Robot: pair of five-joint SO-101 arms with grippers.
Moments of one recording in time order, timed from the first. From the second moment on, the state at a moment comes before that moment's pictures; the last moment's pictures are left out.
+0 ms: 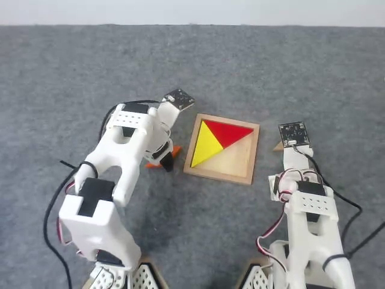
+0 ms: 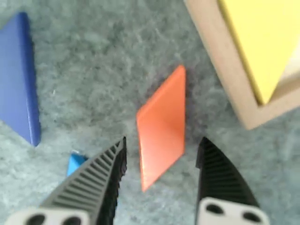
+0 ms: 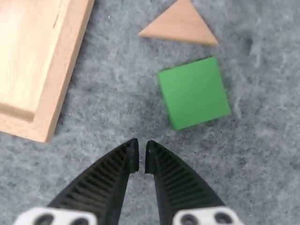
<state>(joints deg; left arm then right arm) 2.5 15.3 19.1 68.1 -28.4 5.5 -37.4 72.5 39.5 15.2</state>
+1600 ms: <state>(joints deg) 30.9 39.3 -28.6 83.8 6.5 18.5 -37.4 70.5 39.5 10.7</state>
